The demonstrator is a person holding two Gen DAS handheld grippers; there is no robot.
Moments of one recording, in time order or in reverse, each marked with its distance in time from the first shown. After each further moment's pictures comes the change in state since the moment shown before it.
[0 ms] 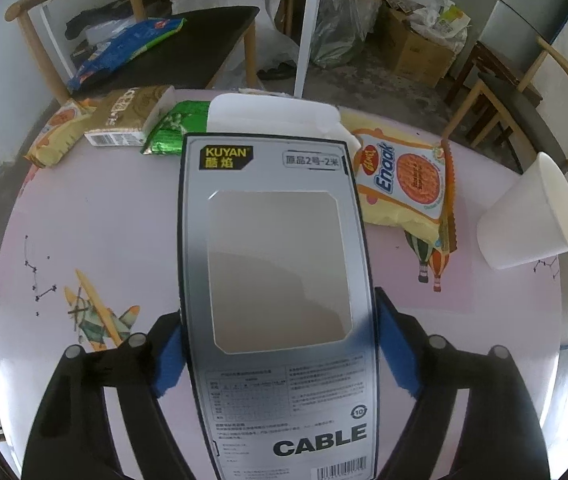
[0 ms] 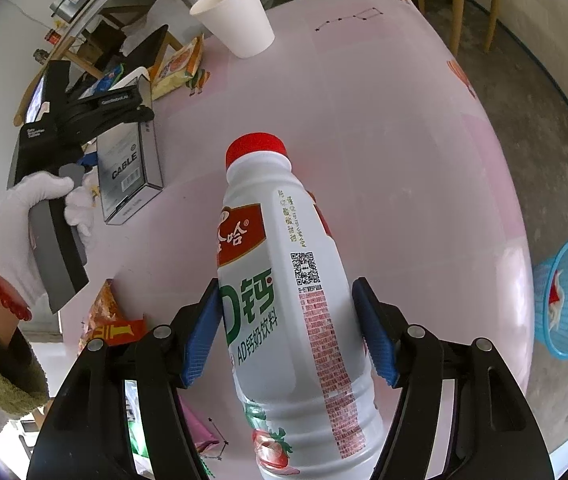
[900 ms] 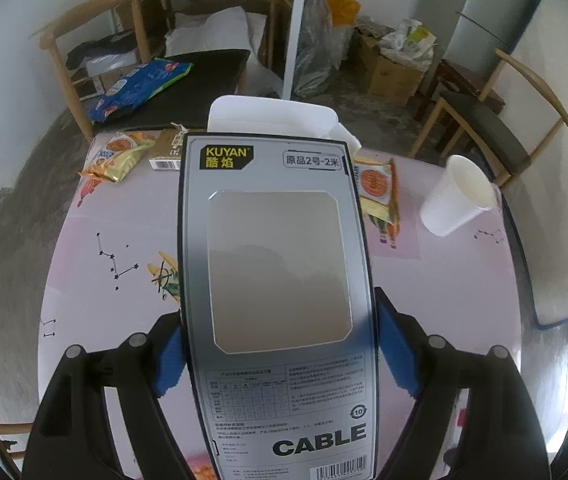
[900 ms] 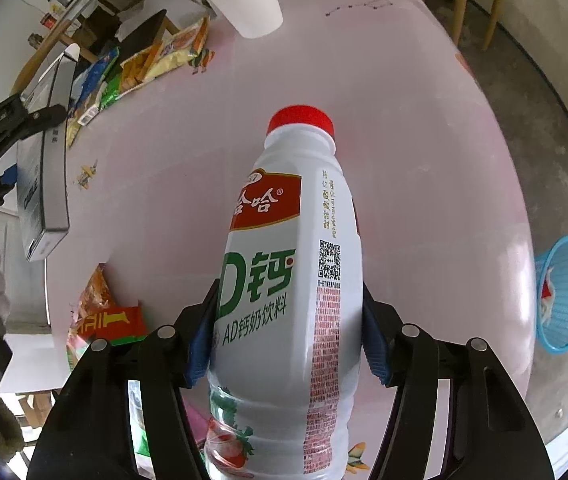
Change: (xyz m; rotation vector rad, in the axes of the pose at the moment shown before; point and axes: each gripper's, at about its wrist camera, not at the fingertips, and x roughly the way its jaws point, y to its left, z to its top) left arm -0.112 0.028 -0.041 0.067 -0.102 -0.068; right arm 0.000 0.014 -0.015 -0.019 0.011 -0.050
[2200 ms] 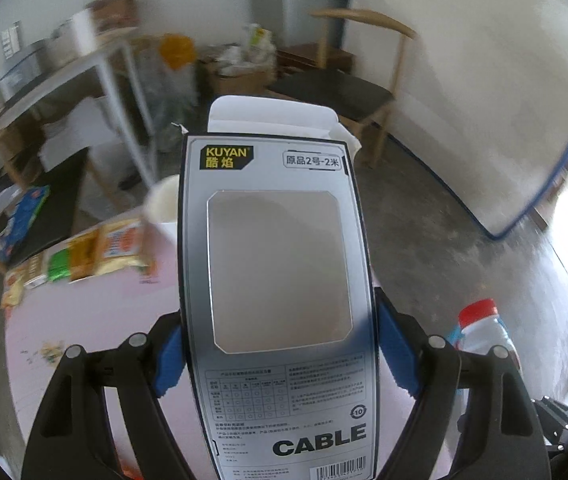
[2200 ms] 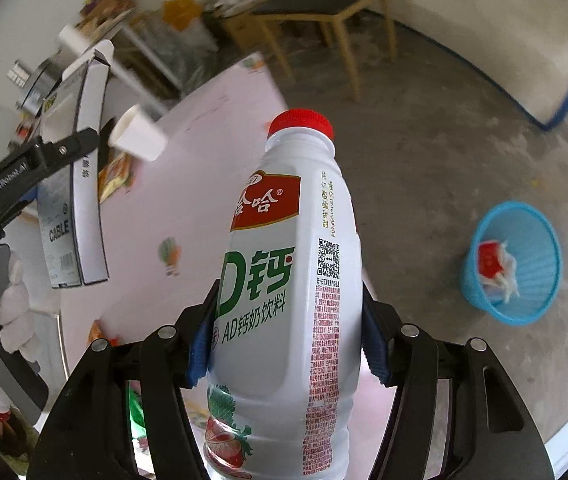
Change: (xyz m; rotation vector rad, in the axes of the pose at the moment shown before) left arm -0.044 -0.257 -0.046 0.476 -0.093 -0.190; right arm -0.106 -0.164 -0.036 0.290 -0.216 -0.011
